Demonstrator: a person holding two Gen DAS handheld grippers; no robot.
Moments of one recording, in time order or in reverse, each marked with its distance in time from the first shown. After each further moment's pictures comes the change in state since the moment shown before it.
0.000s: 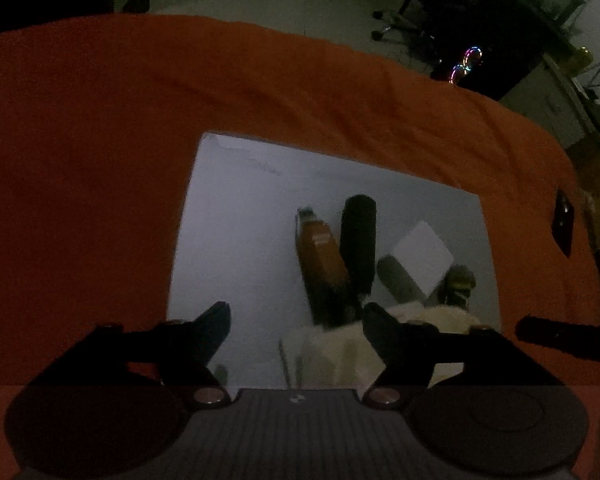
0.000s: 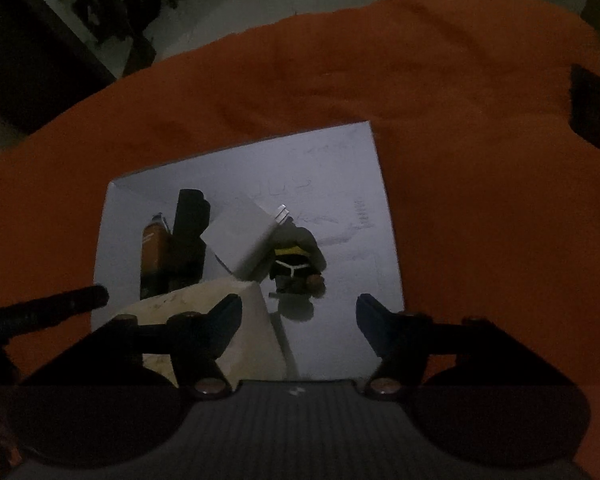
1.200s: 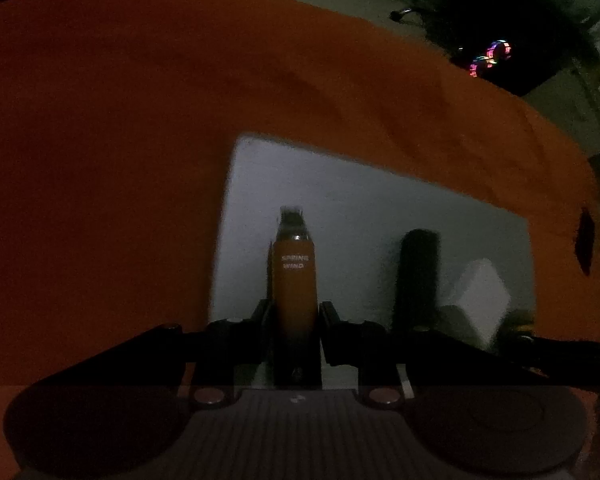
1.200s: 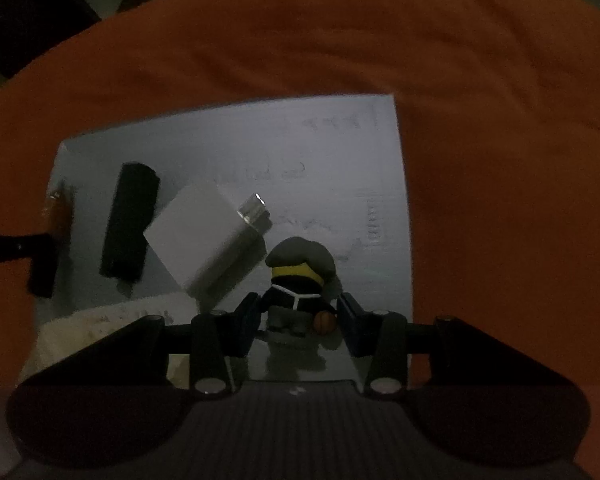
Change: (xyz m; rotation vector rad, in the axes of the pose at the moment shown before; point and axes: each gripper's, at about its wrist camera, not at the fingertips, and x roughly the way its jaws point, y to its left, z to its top) left arm 0.054 0.052 0.039 -0.052 0.105 -0.006; right arm 0.072 -0.012 0.019 -0.091 0.126 -0.065
